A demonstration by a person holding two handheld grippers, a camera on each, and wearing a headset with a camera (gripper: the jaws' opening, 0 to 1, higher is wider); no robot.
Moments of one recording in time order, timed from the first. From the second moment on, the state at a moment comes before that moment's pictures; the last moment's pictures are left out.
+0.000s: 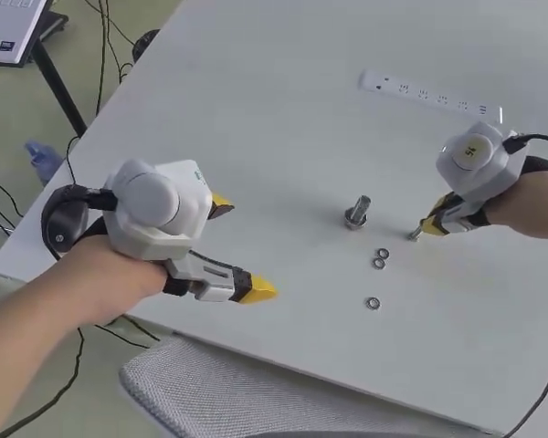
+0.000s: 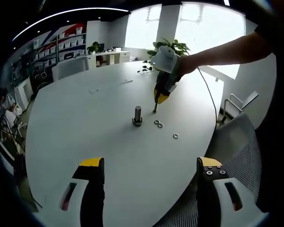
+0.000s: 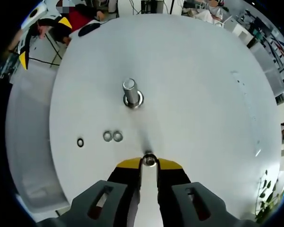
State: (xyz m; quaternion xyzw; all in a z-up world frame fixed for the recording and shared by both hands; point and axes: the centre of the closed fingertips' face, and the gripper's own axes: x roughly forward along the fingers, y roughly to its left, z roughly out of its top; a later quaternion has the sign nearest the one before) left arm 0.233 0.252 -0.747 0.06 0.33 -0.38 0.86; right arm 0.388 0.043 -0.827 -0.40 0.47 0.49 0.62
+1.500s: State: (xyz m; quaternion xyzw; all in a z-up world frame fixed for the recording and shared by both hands) left arm 0.226 0.266 -0.757 0.06 0.35 -0.37 0.86; right arm 0.384 0.047 -0.863 -0.43 0.46 0.50 0.59
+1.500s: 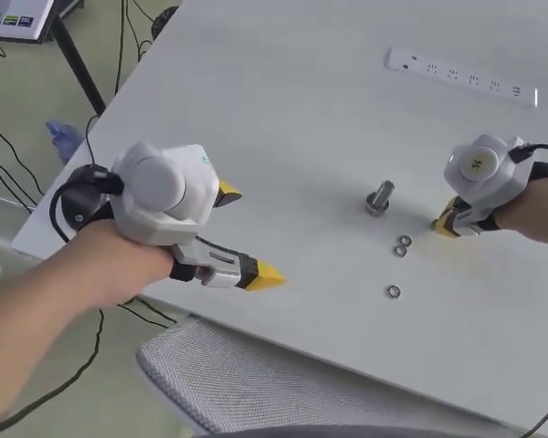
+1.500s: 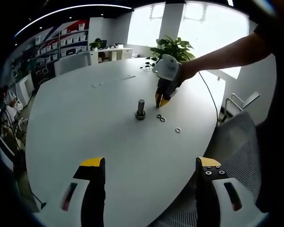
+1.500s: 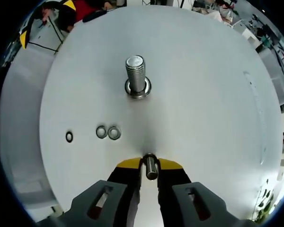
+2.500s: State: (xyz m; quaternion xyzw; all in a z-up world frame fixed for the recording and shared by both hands) left arm 0.229 0.261 -0.750 0.06 0.33 -0.36 0.87; right arm 0.391 0.048 -0.848 -0.41 0.45 0.51 0.61
